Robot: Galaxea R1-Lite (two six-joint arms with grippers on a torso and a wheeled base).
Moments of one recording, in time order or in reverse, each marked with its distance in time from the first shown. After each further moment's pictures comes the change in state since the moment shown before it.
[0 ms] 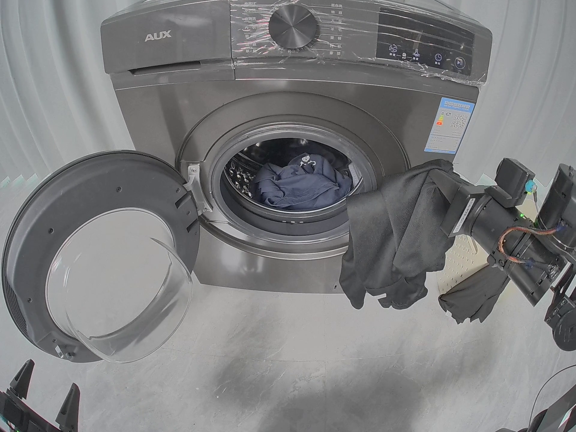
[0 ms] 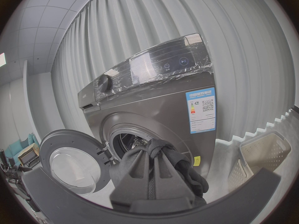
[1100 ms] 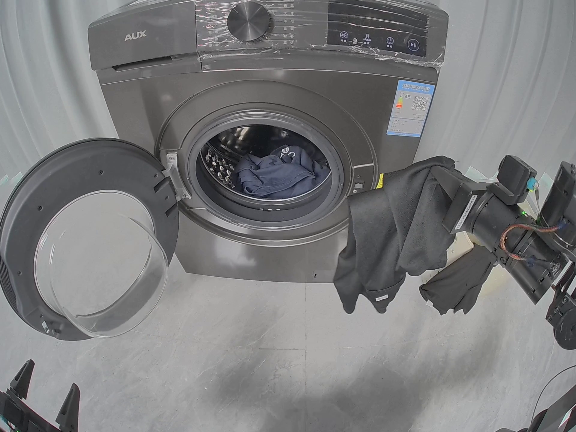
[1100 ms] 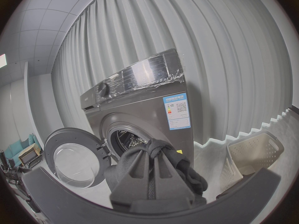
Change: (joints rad) left arm -0.001 0.000 0.000 0.000 0.000 0.000; right arm -0.002 -0.004 -0.006 0.000 -0.001 0.000
